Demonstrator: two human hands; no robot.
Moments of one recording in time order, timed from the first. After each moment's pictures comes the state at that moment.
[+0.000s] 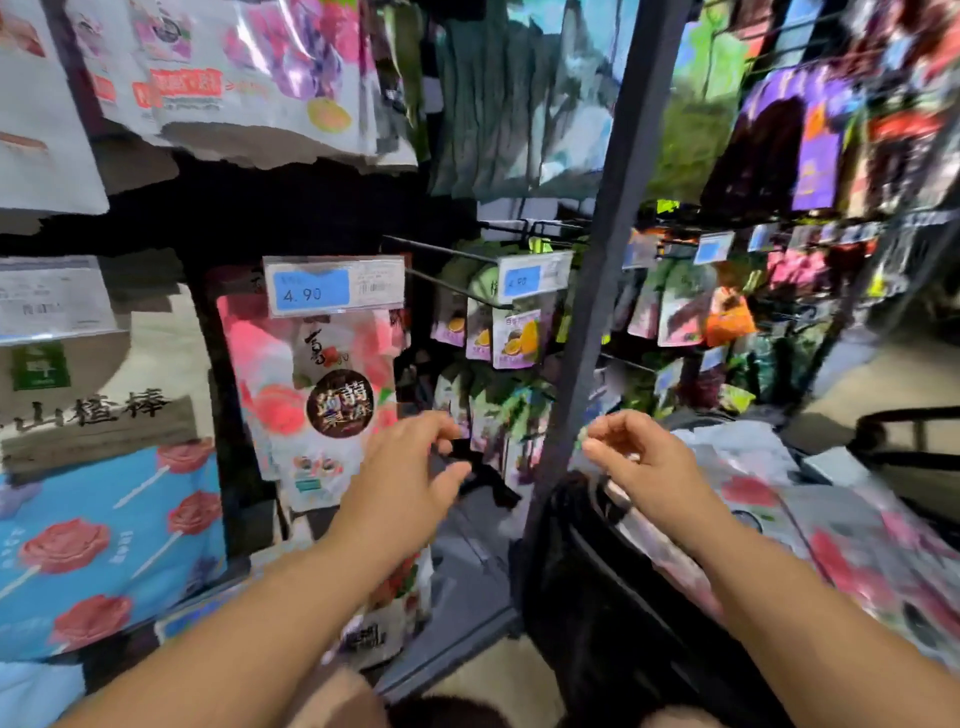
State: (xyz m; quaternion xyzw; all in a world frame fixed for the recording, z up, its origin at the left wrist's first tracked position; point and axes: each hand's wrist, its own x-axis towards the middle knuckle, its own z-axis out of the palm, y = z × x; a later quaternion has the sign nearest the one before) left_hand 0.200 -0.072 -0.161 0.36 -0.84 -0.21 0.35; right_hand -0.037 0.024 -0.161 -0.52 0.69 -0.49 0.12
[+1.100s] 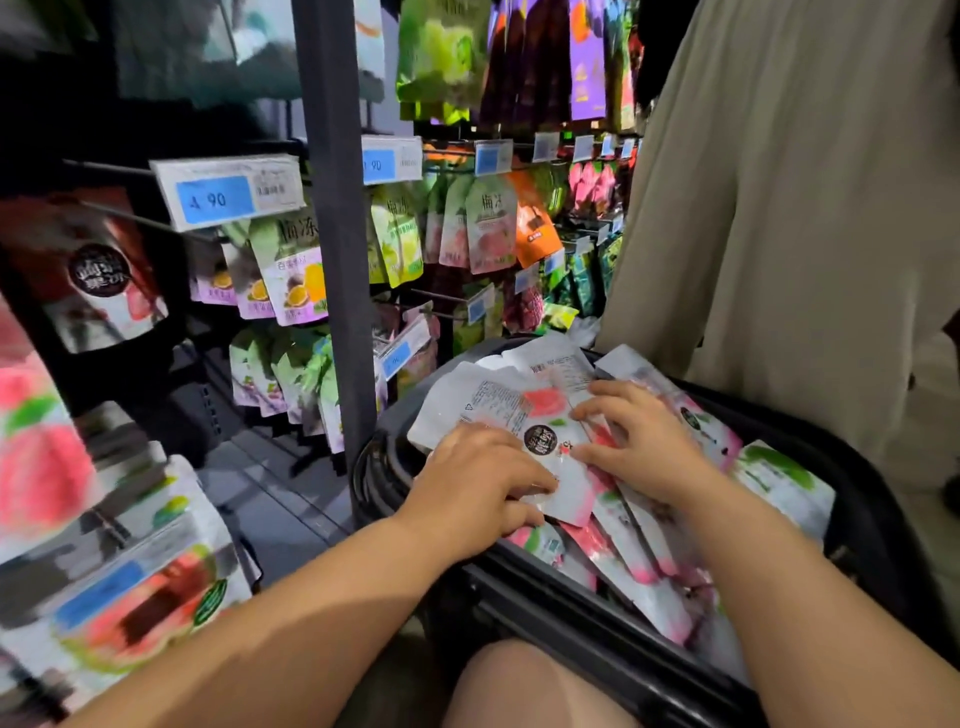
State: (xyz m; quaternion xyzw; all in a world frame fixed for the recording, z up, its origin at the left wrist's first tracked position) left_hand -0.015 0.018 -0.210 0.03 -0.97 -0.15 0.17; right_hand -0.190 0.165 -0.197 -0.46 0.86 -0.23 -0.02
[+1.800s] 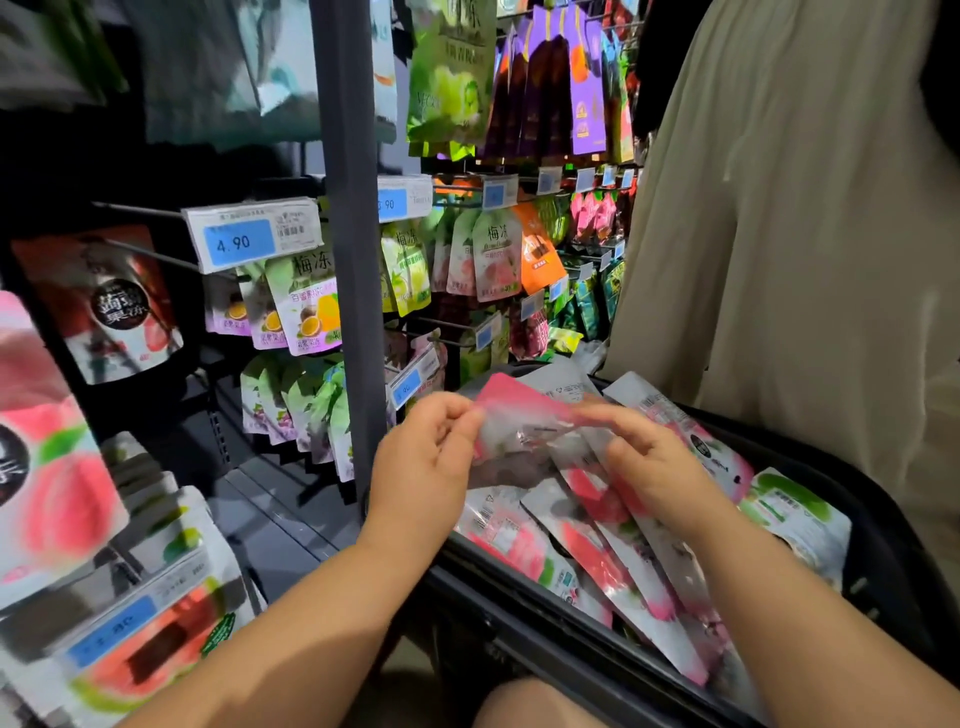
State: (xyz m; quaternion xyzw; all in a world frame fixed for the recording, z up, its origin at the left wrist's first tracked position) left_hand 0.016 0.012 -0.173 0.20 -0.78 -0.44 0.40; right_hand -0.147 0.167 -0.174 -0.46 0.71 -0.52 0.10
